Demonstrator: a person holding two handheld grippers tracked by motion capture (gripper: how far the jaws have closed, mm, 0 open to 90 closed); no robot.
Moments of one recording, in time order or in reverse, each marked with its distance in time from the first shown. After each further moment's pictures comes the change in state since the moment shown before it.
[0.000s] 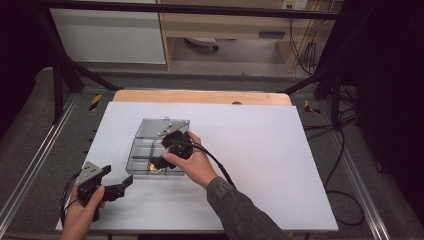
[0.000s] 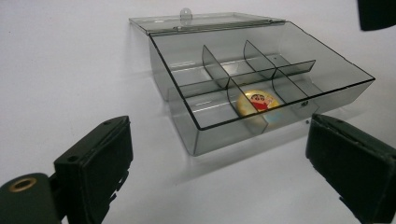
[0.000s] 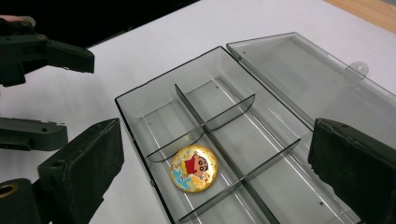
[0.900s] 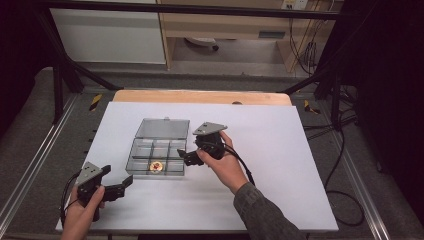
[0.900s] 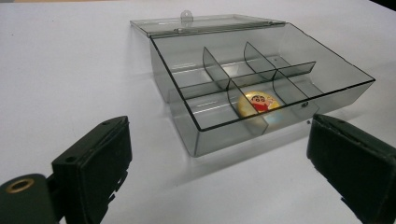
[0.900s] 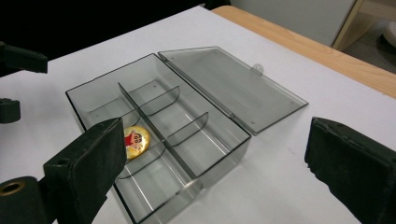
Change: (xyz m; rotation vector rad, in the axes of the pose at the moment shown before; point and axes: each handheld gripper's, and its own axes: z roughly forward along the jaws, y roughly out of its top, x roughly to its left) left arm 0.000 0.000 -0.001 -0.008 0.003 0.008; right arm -0.036 -0.038 -0.069 -0.140 -0.162 0.013
